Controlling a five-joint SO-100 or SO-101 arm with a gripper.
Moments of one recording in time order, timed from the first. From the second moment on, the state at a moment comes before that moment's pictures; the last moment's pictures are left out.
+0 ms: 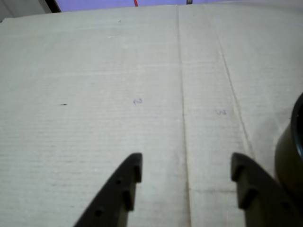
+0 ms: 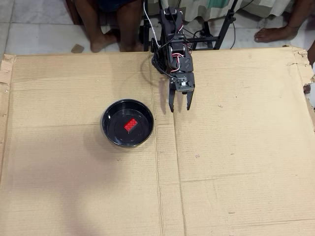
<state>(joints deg) -3.7 181.6 183.8 26.0 90.1</state>
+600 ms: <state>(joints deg) -3.8 184.7 185.0 45.7 90.1</state>
